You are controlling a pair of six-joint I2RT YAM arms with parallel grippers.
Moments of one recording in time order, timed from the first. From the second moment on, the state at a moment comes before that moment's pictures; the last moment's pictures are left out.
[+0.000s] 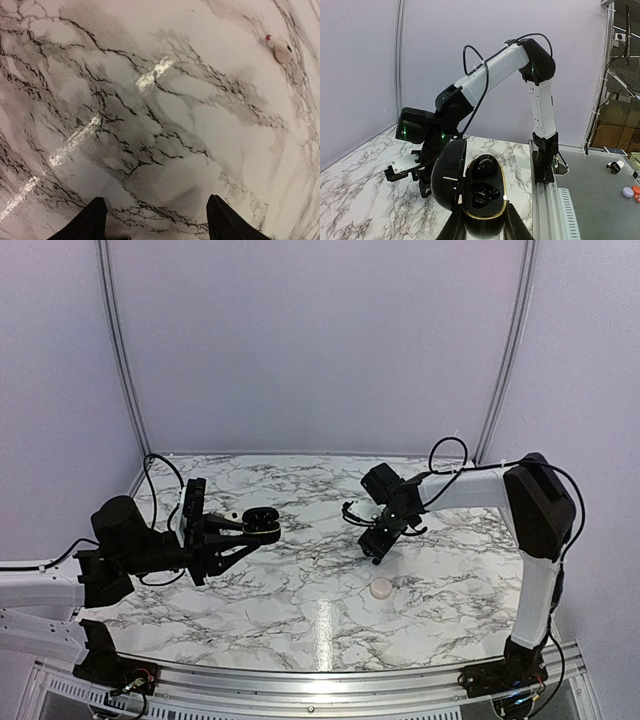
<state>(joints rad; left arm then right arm) -0.89 0.96 0.44 0.58 0.47 -0.12 0.64 1.96 1.30 -0.54 0.09 -0.29</state>
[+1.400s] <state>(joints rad) -0.89 0.95 0.43 0.58 0.47 -0.12 0.62 1.92 1.26 -0.66 -0.14 -0.36</state>
